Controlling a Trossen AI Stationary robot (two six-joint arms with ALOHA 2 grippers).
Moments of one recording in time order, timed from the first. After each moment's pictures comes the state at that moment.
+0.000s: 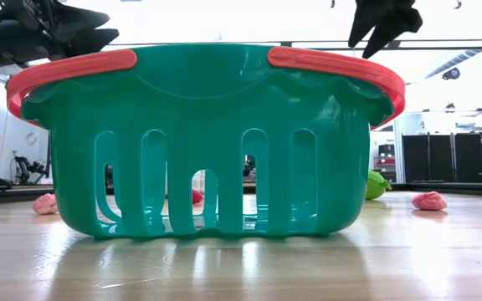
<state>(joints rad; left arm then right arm) -0.12 0.35 0.06 0.57 -0.29 0.06 0.07 1.23 1.31 -1.17 0.45 0.70</state>
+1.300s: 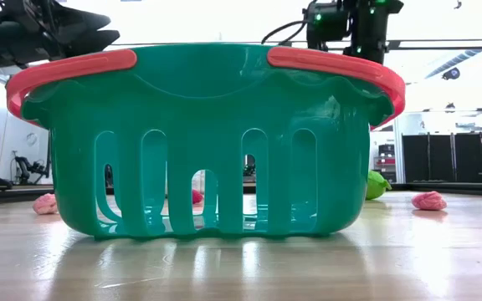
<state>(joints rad) -0.12 0.35 0.05 0.57 -0.29 0.07 -0.28 1.51 1.17 -1.09 0.20 0.54</state>
